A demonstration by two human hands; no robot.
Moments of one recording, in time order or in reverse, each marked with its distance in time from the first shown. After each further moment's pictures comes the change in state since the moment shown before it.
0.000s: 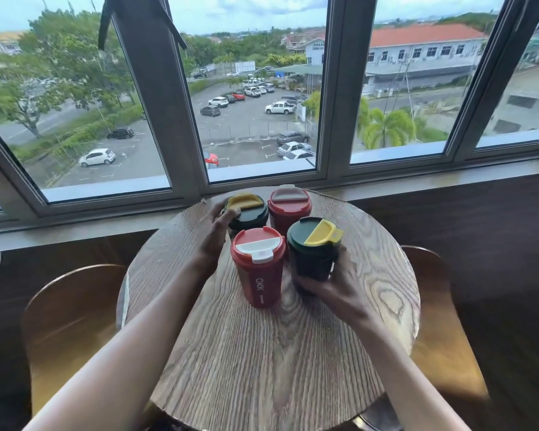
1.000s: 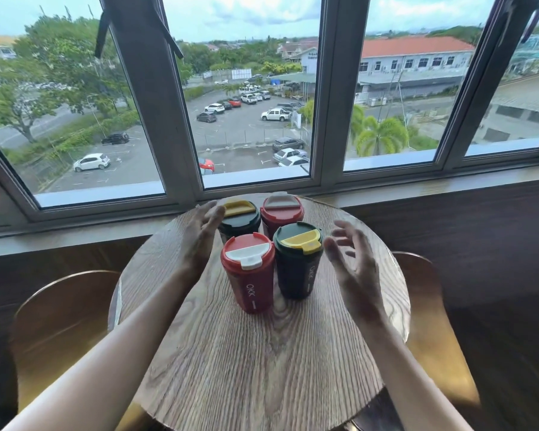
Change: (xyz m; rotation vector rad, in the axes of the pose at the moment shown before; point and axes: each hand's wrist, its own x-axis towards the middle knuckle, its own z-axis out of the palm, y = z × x) left_hand -0.007 0.007 -0.013 0.258 0.036 0.082; right_hand -0.008 -0.037 -0.034 0.105 0.178 -0.221
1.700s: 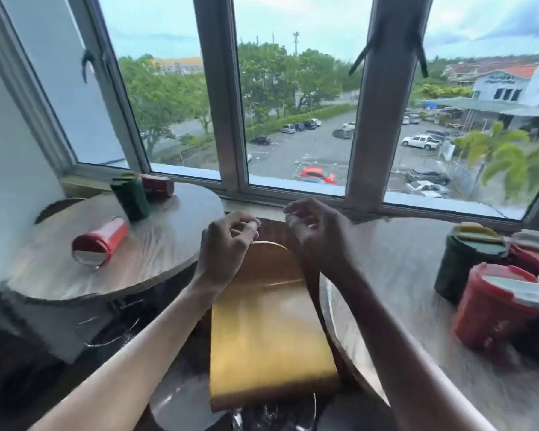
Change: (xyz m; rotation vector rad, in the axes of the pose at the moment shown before) left_hand -0.147 -0.010 -0.315 0.311 0.545 0.111; right_hand -0.083 -0.219 0.312 0.168 -0.541 -0.327
